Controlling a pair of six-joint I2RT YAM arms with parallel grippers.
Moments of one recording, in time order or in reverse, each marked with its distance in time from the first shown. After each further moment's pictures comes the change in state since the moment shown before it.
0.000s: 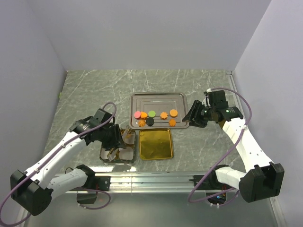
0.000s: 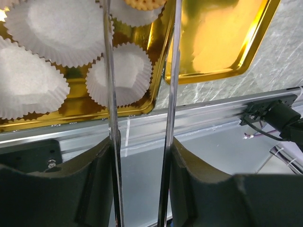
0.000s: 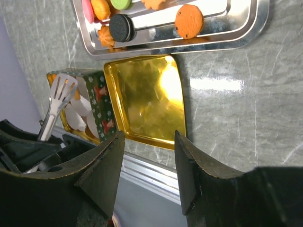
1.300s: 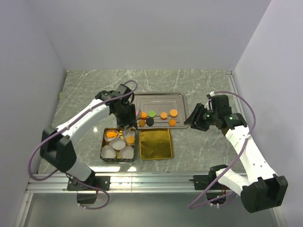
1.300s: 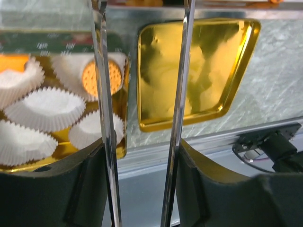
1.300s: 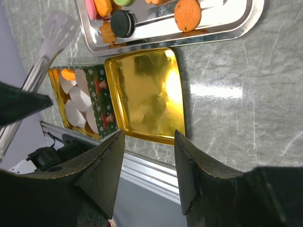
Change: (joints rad) left arm -0.029 0.518 0.461 -0.038 -0.085 0.094; right arm 0.000 -0.116 -0.059 -0.010 0.014 0.014
